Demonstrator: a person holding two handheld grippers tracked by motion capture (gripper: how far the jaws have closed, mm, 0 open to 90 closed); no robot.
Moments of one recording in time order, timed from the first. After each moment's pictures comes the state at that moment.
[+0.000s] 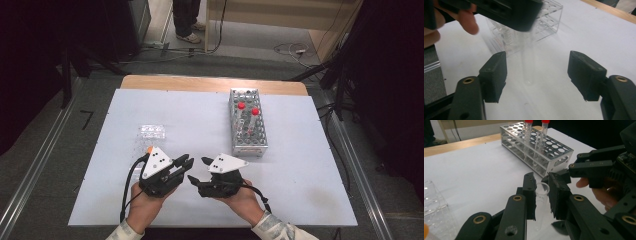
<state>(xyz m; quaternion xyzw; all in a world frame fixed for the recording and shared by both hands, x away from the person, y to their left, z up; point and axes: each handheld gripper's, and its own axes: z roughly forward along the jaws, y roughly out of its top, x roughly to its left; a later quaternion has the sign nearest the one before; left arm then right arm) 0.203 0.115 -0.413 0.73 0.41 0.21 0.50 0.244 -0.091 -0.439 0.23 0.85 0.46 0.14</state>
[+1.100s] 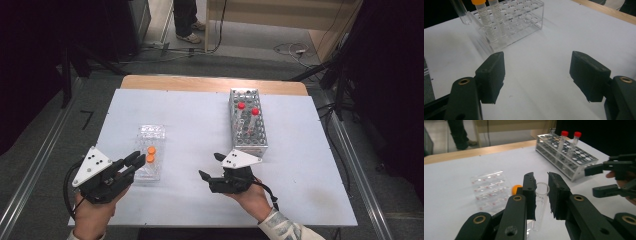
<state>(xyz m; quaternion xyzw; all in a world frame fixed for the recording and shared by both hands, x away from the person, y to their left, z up) 0.169 0.206 -0.381 0.68 0.47 0.27 0.50 0.253 -0.114 -0.439 0.26 0.84 0.46 0.14</state>
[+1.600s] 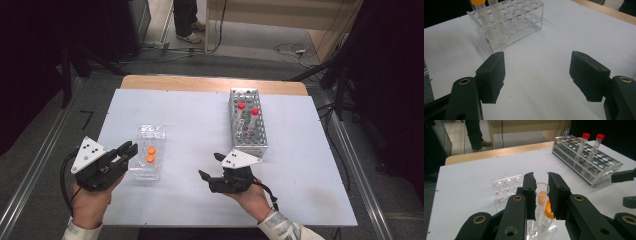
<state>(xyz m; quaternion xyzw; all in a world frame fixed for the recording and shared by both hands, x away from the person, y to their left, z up) 0.193 0.215 -0.385 0.67 0.49 0.30 0.47 0.253 -0.113 -0.439 0.26 0.84 0.46 0.15</state>
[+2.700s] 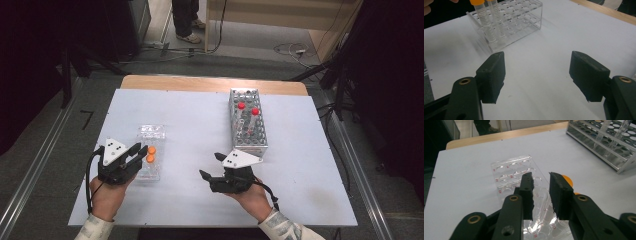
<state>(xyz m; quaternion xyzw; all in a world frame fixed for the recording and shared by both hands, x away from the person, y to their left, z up) 0.219 0.201 -0.425 0.69 0.51 0.30 0.42 0.253 -0.115 -0.439 0.26 0.83 0.46 0.15</state>
